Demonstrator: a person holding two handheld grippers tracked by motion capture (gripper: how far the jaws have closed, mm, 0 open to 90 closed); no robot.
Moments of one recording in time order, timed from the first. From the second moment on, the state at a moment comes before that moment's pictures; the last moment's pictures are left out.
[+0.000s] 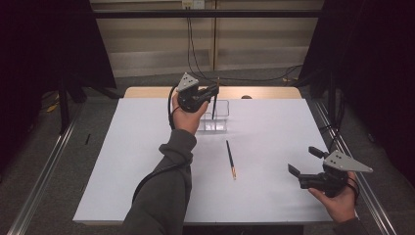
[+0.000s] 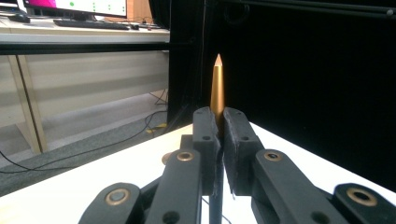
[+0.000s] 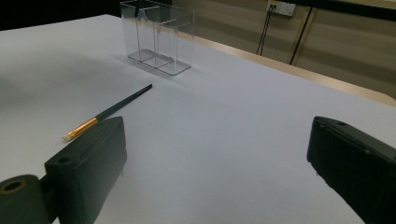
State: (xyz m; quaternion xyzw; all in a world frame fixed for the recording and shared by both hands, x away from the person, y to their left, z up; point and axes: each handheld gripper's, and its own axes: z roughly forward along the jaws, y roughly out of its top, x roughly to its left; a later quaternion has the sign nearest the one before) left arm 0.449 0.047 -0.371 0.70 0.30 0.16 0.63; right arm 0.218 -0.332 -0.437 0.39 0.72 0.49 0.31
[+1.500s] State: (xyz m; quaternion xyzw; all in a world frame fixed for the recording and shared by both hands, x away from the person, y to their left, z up) left arm 0.467 0.031 -0.380 0.68 0.31 0.18 0.64; right arm 0.217 -0.334 -0.436 0.40 0.71 0.49 0.31
